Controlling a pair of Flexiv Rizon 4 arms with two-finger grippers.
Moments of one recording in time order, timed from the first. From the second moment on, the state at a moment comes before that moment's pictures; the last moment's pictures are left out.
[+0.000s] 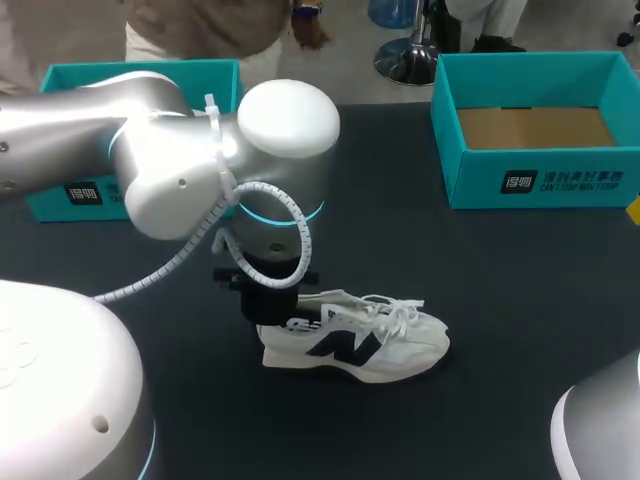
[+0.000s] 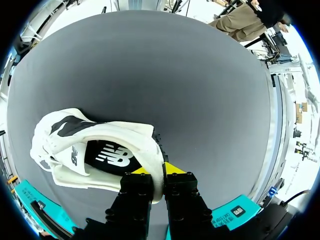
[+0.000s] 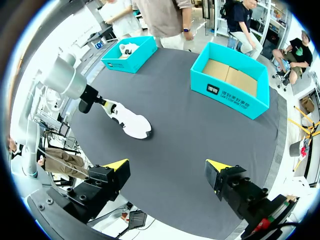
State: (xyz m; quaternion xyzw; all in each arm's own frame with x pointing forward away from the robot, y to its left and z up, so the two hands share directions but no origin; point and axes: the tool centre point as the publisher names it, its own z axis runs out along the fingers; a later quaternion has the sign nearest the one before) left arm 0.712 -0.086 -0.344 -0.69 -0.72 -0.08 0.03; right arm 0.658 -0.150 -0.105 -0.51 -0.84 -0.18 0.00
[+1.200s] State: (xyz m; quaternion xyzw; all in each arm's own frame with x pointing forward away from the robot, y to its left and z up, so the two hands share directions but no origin) left arm 0.710 -0.083 -0.291 -0.60 -0.80 0.00 0.04; right arm 0.658 -0.150 -0.105 -0.51 -0.84 -0.18 0.00
